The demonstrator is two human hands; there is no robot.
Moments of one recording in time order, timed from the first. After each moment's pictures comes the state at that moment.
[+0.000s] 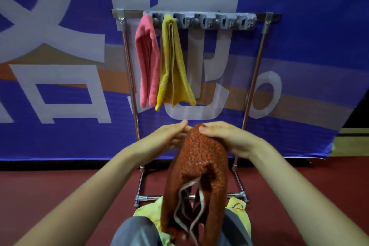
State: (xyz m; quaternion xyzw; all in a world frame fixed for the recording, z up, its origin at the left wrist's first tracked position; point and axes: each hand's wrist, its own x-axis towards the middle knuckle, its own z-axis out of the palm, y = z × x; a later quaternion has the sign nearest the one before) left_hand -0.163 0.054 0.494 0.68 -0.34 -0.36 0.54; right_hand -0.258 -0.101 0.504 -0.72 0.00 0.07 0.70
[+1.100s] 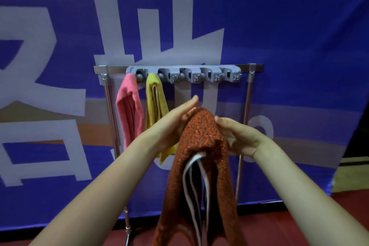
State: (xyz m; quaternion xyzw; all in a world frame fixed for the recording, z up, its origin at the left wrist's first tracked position) left_hand -0.088 -0.064 0.644 0.53 -0.41 -0.40 0.63; right_hand -0.190 -0.193 0.628 -0.64 -0.07 -0.01 0.76
